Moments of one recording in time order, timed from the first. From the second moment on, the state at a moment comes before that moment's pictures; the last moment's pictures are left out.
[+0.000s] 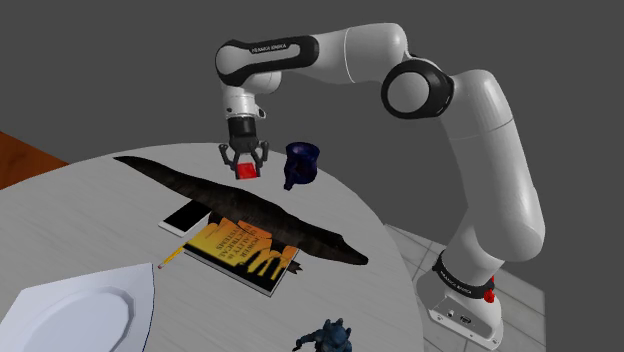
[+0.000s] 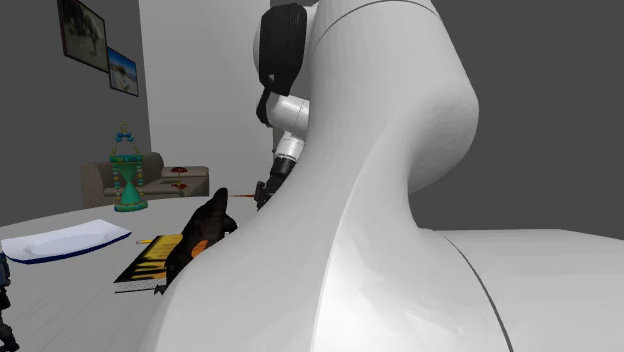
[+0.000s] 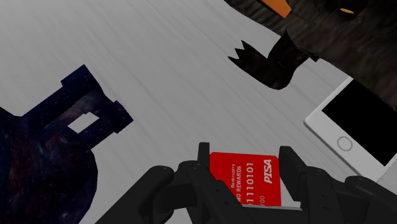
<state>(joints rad) 0.10 0.68 0.13 -1.23 0.29 1.47 0.68</state>
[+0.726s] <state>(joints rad) 0.09 0.66 0.14 -1.13 0.30 1.35 0.73</state>
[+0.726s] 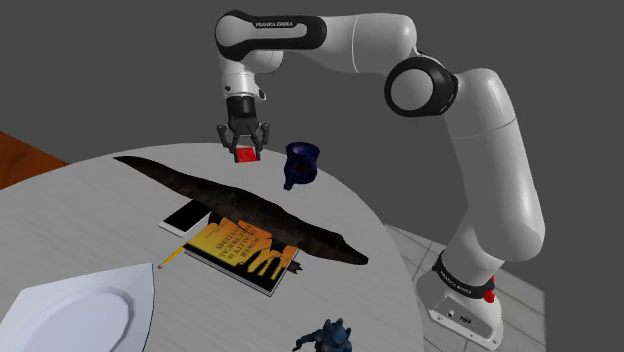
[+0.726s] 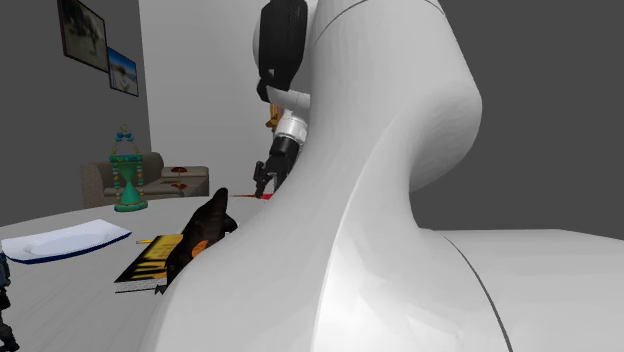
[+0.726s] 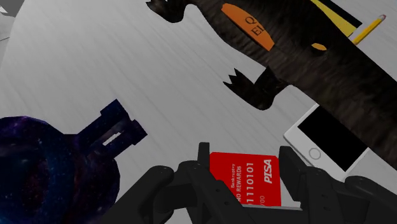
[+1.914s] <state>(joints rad) 0.05 0.55 0.14 -1.11 0.31 1.21 0.73</state>
